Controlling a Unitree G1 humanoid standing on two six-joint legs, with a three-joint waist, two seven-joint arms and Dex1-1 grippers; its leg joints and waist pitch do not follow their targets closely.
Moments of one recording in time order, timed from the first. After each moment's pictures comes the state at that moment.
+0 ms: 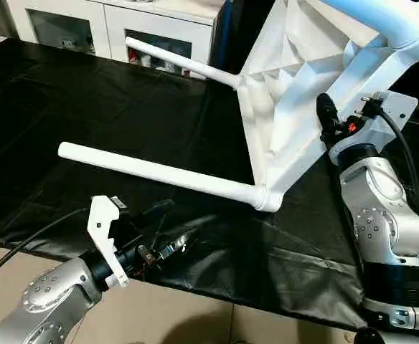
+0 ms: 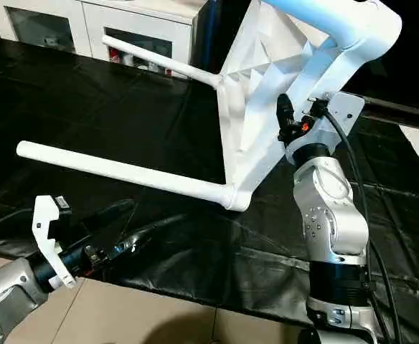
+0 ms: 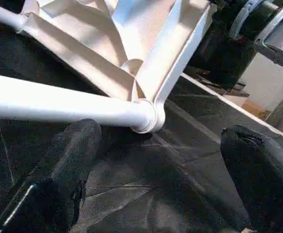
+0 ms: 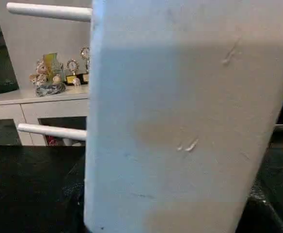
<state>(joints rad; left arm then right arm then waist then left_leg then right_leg) 0.16 0.38 0.04 -0.52 -0.59 0.53 -0.63 -0.47 -0.17 -0.20 -0.02 0.42 0.32 -0.01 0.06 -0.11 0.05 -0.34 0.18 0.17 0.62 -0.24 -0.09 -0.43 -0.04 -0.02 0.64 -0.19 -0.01</state>
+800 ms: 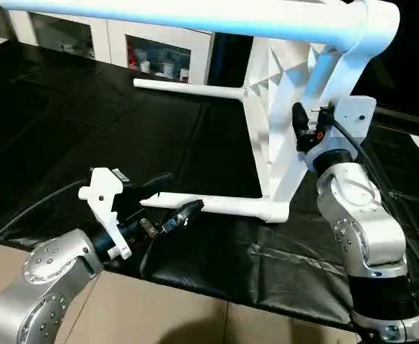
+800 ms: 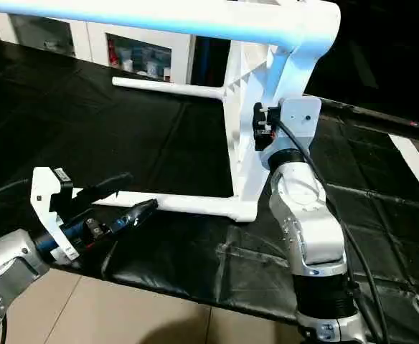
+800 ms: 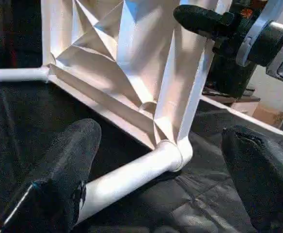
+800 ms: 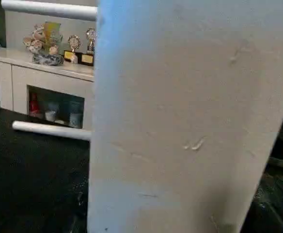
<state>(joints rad) 0.00 0.43 0.04 -0.52 -0.57 0.55 -0.58 -0.42 -0.16 0.01 -0.18 0.17 0.44 -0.14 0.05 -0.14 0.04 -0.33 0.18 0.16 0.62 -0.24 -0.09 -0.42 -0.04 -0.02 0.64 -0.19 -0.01</state>
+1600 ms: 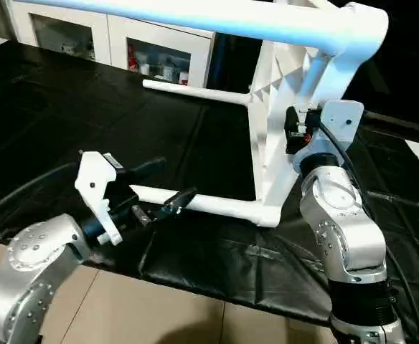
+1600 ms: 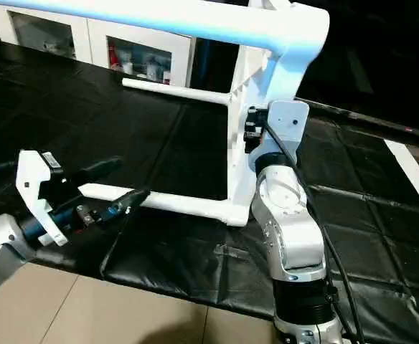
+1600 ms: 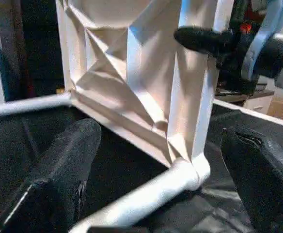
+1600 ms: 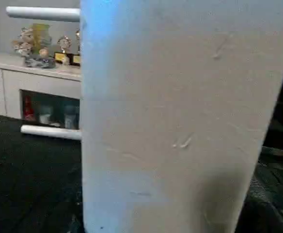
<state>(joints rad) -0.08 0.51 0.07 -0.53 -0.56 0.54 -0.58 -0.41 -0.02 0.02 -0.19 0.12 0.48 -0.18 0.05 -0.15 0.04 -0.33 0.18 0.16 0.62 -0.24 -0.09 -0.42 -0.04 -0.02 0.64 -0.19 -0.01</state>
